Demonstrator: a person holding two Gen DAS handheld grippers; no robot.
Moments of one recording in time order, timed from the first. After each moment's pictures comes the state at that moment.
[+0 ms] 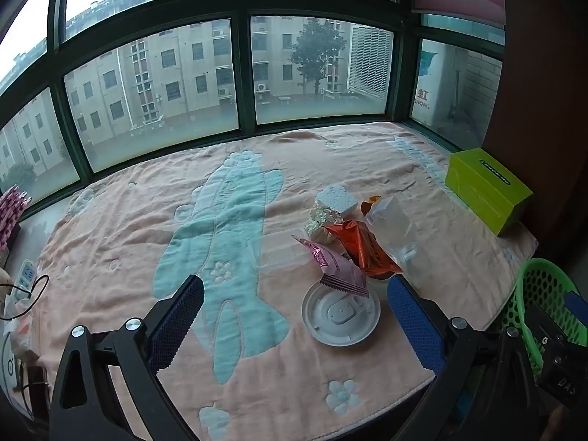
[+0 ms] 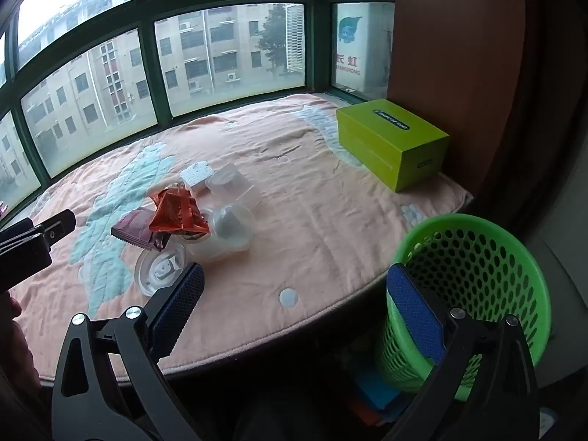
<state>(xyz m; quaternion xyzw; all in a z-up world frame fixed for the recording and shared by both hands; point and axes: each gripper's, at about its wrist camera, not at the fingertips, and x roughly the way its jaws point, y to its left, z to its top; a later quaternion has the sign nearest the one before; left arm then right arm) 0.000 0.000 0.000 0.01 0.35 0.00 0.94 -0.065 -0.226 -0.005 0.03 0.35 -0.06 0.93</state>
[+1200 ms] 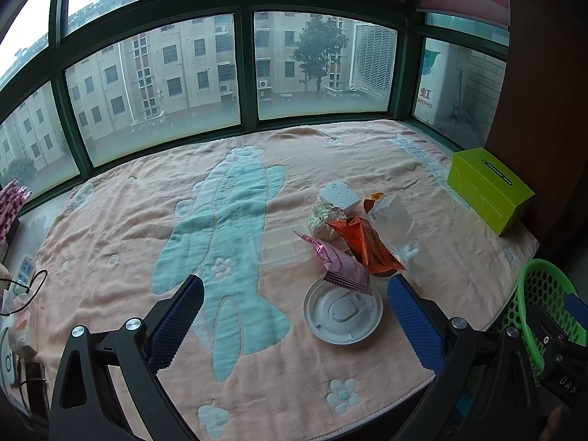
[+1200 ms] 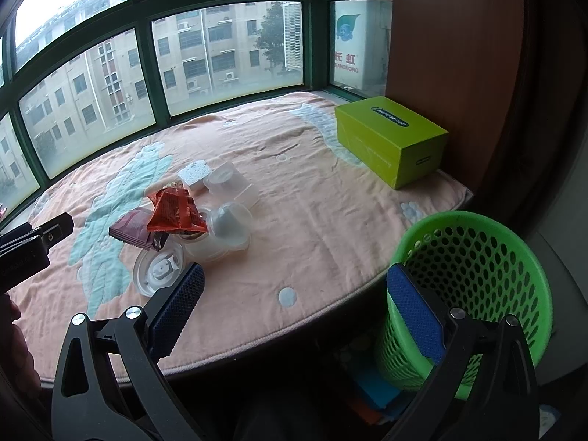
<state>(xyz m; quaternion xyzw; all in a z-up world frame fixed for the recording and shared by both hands) 0.000 0.004 -0.003 0.00 0.36 0.00 0.93 -0.064 -0.226 -0.008 0.03 0.36 -0.06 0.93</state>
